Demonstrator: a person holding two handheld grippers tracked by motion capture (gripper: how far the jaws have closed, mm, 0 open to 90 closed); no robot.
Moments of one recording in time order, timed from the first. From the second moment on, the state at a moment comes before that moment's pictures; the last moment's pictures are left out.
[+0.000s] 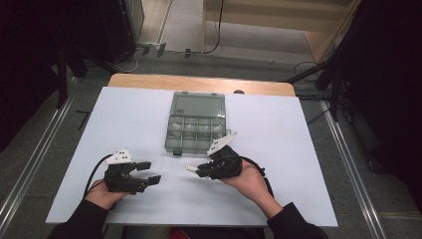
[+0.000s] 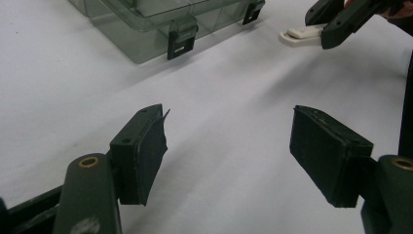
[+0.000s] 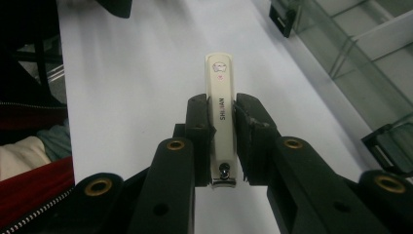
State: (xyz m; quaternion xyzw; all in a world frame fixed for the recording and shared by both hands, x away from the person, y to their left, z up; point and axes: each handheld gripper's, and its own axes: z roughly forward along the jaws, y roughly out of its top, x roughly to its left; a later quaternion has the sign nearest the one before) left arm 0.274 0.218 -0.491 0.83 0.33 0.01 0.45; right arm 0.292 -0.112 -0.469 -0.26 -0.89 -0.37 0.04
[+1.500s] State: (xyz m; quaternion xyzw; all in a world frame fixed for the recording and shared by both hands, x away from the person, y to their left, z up) left arm 0.278 0.218 -0.490 0.83 0.33 0.01 0.46; right arm 0.353 -0.107 -0.443 -0.35 -0.86 -0.37 0.02
